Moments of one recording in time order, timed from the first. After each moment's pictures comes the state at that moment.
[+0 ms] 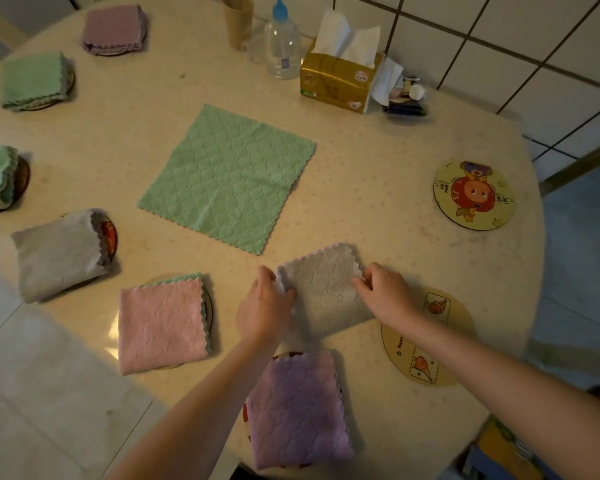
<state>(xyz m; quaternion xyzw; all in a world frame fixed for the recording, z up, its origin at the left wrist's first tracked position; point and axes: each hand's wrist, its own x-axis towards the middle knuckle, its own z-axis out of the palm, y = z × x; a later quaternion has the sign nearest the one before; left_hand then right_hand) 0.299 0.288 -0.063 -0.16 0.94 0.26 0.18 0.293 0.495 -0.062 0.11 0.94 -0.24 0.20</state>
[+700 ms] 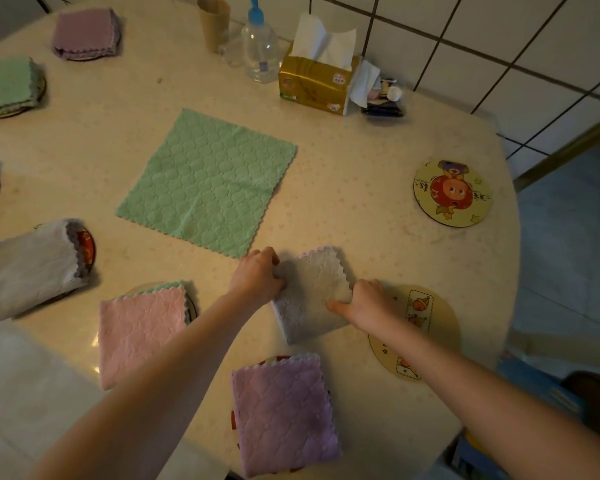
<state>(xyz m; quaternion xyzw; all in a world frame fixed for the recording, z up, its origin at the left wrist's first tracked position) 0.233 0.289 -0.057 0.03 0.94 0.21 0.25 0.302 0.483 -0.051 0.17 0.92 -0.18 0.31</state>
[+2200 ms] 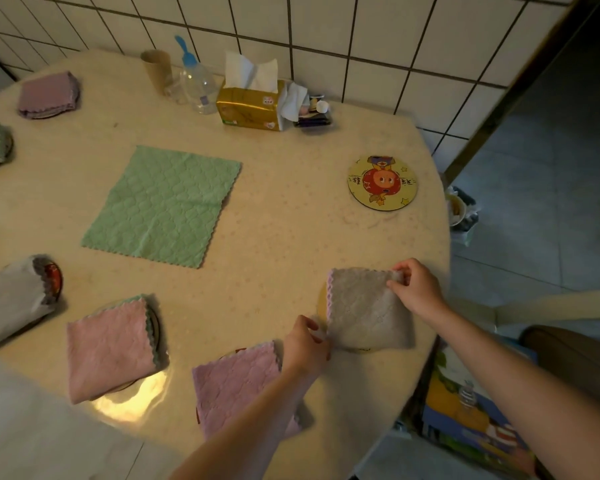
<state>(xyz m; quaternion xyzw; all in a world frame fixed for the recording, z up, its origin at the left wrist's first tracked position) 0.398 0.420 -0.059 -0.17 0.81 0.46 0.32 0.373 0.646 -0.060 0.30 0.87 -0.38 0.09</state>
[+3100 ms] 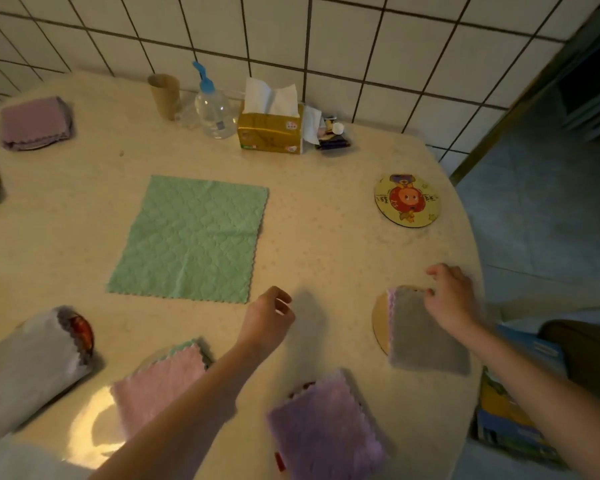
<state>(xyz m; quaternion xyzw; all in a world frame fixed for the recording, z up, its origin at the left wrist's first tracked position) 0.247 0.271 -0.031 0.06 0.87 0.41 0.28 0.348 0.573 -0.025 0.36 0.92 -0.17 0.04</state>
